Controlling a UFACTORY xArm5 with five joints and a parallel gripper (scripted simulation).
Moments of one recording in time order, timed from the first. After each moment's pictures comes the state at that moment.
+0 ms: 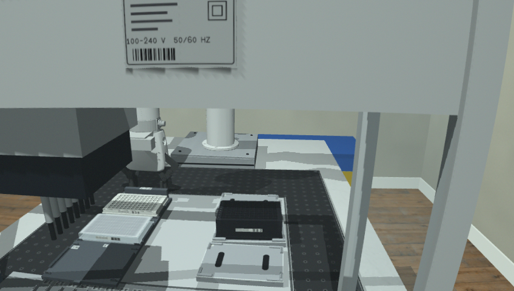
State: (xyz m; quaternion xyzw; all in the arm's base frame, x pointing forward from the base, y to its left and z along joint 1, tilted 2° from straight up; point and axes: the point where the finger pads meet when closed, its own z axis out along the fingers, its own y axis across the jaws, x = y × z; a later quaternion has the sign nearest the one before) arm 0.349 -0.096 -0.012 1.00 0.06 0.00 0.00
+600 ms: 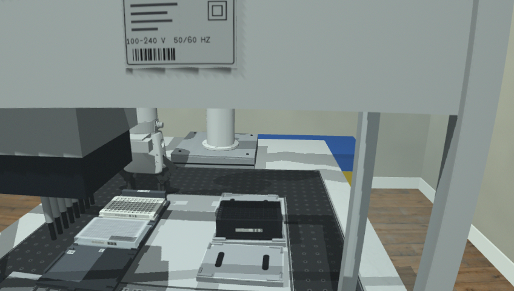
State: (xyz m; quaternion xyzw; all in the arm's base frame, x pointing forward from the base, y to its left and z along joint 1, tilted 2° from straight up) arm 0.365 -0.094 -0.011 1.00 0.06 0.00 0.00
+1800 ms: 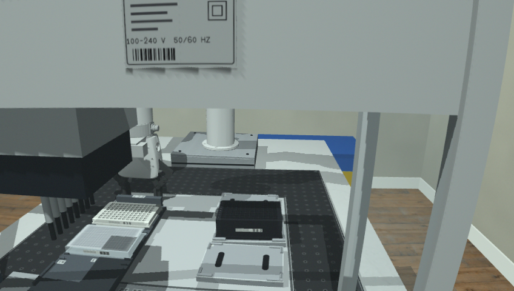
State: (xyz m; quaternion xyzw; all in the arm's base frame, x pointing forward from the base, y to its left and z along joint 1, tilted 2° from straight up) arm 0.395 -0.090 -0.011 1.00 0.06 0.00 0.00
